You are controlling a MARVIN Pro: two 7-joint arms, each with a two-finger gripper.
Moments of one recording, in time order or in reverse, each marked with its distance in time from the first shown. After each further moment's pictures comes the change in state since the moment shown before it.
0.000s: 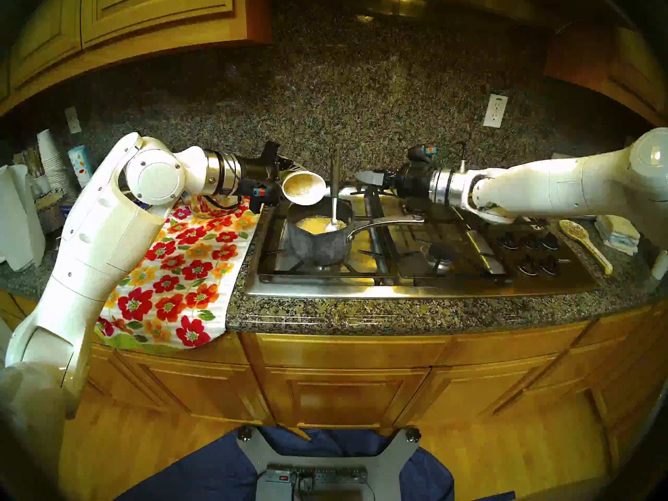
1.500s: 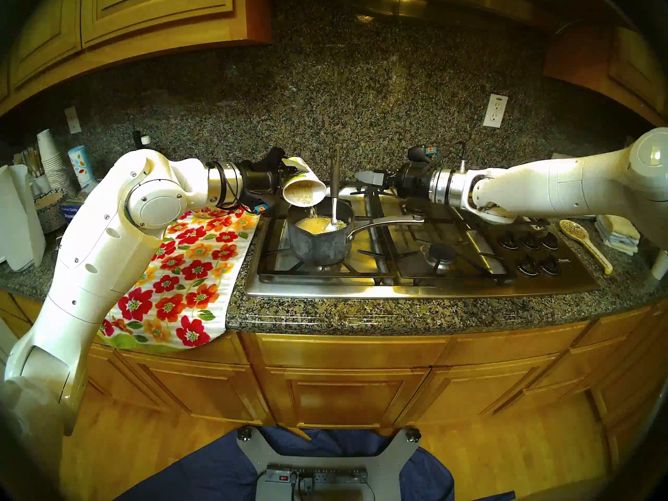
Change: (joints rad) left arm 0.113 0.023 -0.028 -0.094 0.291 -0.104 0.233; right arm 0.000 0.000 0.000 0.000 0.000 0.000 0.000
